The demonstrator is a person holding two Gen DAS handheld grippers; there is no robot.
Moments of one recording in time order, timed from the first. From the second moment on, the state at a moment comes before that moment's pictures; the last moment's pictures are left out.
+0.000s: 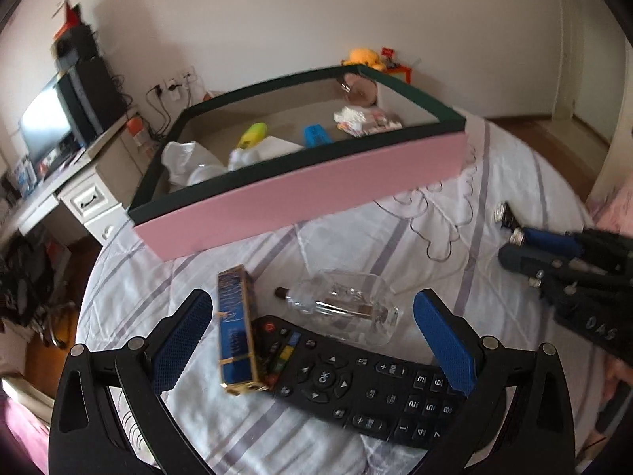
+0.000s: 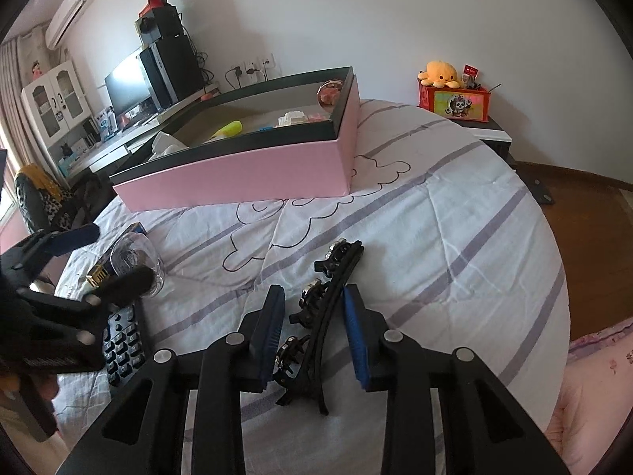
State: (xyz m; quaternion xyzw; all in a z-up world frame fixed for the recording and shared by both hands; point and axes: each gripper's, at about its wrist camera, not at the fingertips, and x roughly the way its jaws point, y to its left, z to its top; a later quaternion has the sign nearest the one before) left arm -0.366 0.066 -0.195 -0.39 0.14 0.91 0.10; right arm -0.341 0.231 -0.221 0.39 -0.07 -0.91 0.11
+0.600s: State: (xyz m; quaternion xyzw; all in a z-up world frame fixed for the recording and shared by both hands) left arm -0.353 0.044 -0.184 -0.37 0.08 0.91 0.17; right arm -0.342 0.225 -0.220 0.39 -0.04 -0.91 0.11
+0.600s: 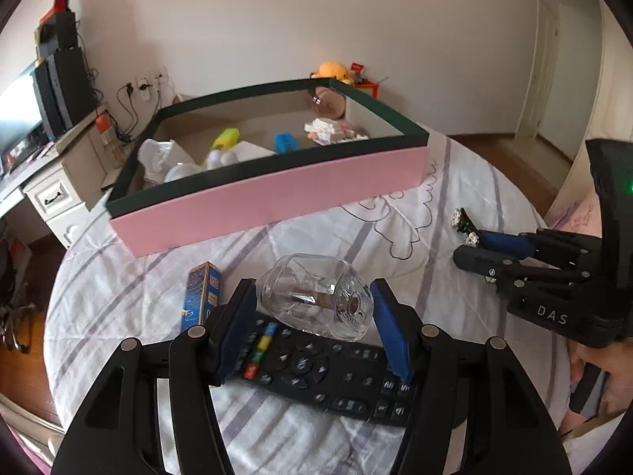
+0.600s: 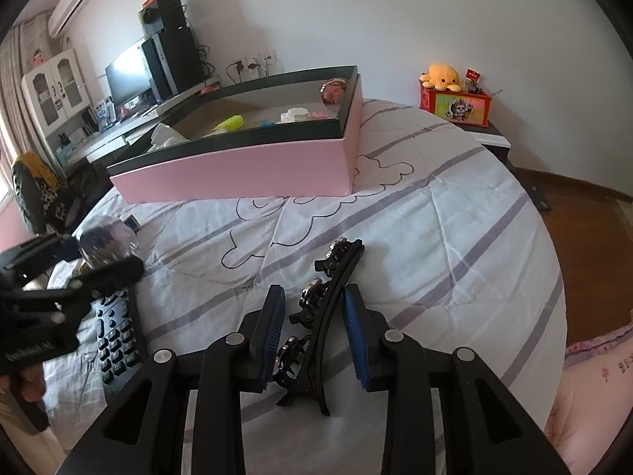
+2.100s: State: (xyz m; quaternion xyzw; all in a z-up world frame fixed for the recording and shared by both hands) left arm -0.312 -0.043 -0.052 -0.20 0.04 0.97 0.10; right arm -0.322 0.147 -0.071 0.24 0.04 -0.95 0.18
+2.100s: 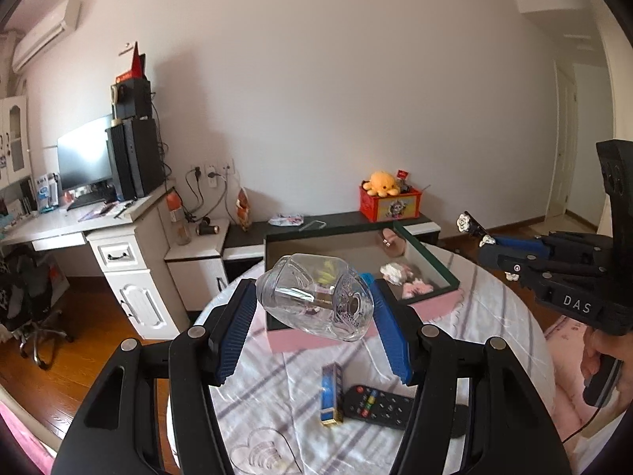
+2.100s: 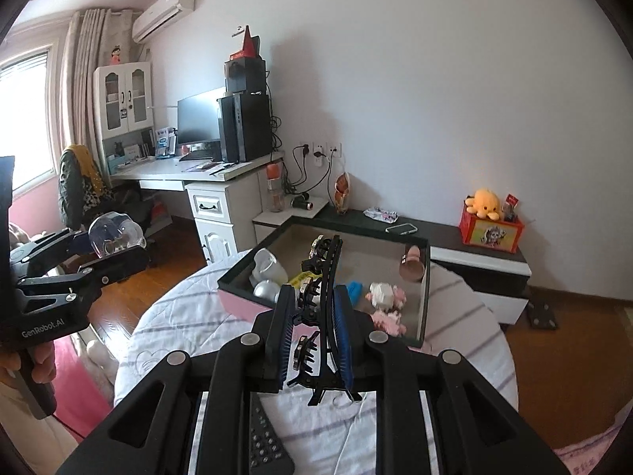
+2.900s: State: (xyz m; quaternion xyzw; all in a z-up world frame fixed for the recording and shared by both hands) left arm -0.480 0.006 -0.129 -0.33 0.09 0.93 0.11; right arm -0.462 0.139 -0.148 0.35 0.06 -0.91 0.21
